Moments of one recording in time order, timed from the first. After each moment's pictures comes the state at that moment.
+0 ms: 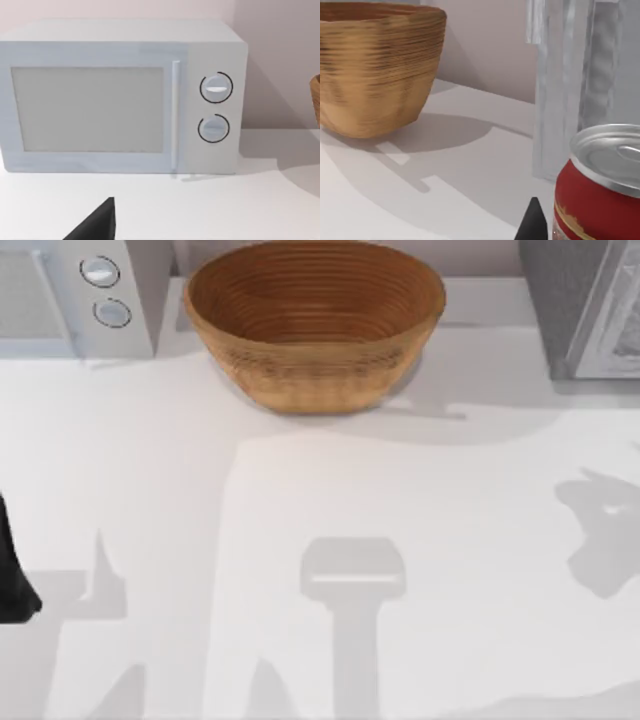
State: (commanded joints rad) left arm 0.00 0.00 0.00 0.00 0.00 0.00; right arm -0.48 2.18 0.70 1.53 -1.18 0.06
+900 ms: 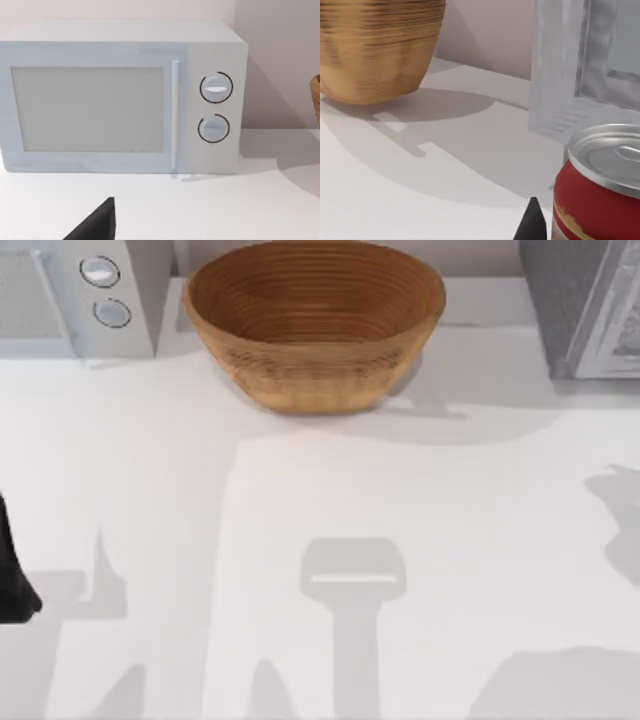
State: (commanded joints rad) left arm 0.00 0.00 0.00 0.00 0.00 0.00; right arm -0.48 2.36 0.79 1.61 -1.22 0.05
